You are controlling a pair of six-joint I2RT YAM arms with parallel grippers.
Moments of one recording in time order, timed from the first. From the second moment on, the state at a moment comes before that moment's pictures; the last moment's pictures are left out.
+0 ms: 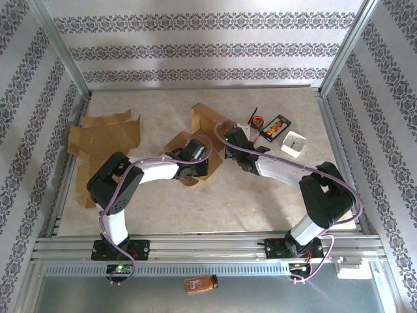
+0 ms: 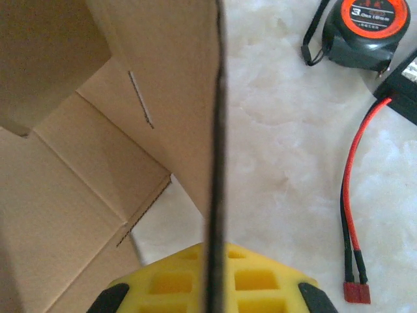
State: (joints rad) left arm -0.67 1.85 1.01 -0.14 0.06 -0.66; right arm 0.61 1.61 0.96 -0.20 0.36 0.56
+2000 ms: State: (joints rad) left arm -0.54 1.46 0.92 -0.10 0.06 -0.74; right arm 0.78 1.73 0.90 -0.02 0.63 1.04
